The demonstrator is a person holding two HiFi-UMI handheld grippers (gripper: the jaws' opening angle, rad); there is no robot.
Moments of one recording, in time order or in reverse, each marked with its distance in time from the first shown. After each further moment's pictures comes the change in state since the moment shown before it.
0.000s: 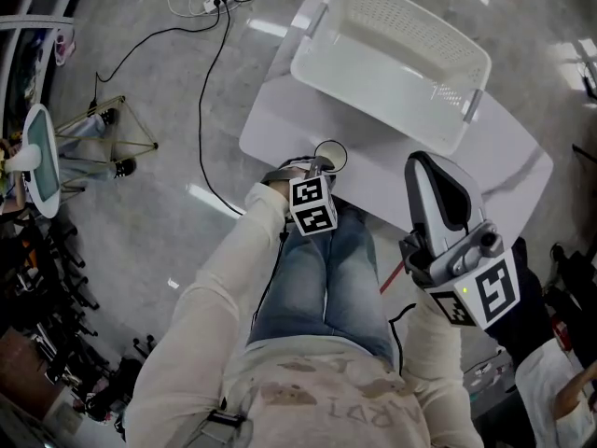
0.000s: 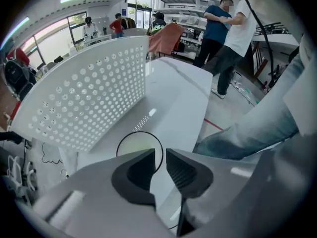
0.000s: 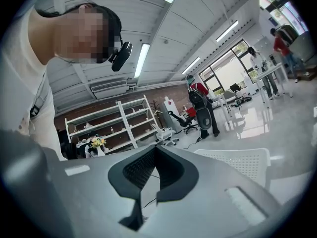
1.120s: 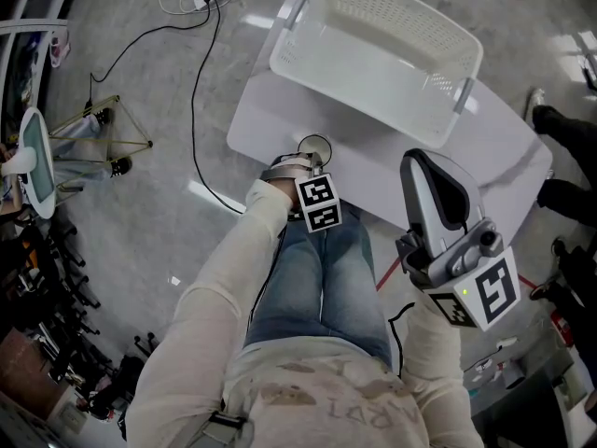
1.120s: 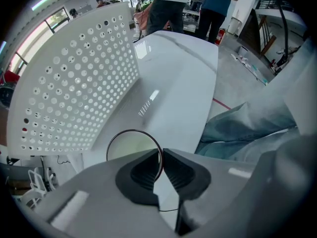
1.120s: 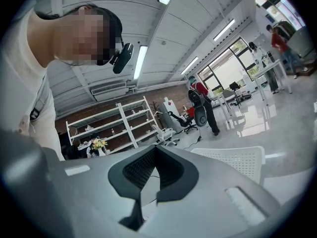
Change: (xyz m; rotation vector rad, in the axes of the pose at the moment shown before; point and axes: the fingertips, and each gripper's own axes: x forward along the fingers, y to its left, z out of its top) left arm 0.027 -0.007 -0.011 0.104 0.259 0.085; right arm -0.027 -0.013 0.001 0.023 -0.013 0.011
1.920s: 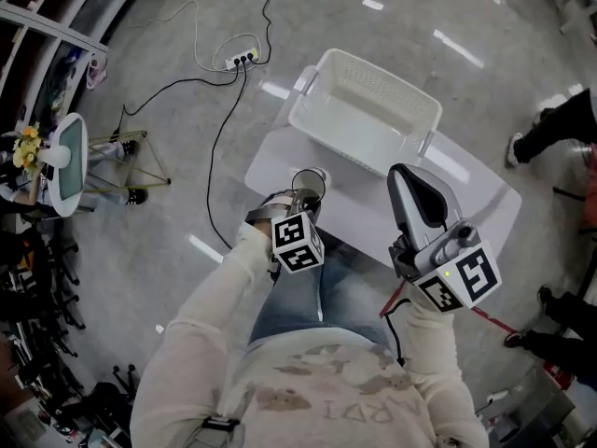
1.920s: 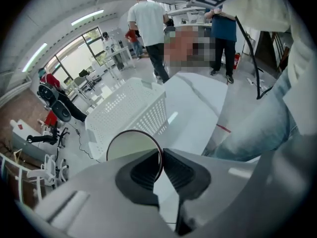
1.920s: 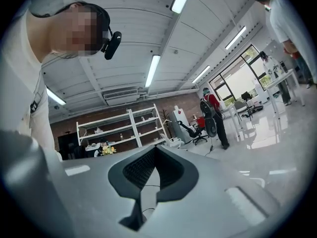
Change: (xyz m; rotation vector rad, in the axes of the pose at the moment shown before) left arm -0.190 0.024 0.034 -0.183 -0.240 0.197; right arm -0.034 0.041 0.088 -0.091 -0.075 0.104
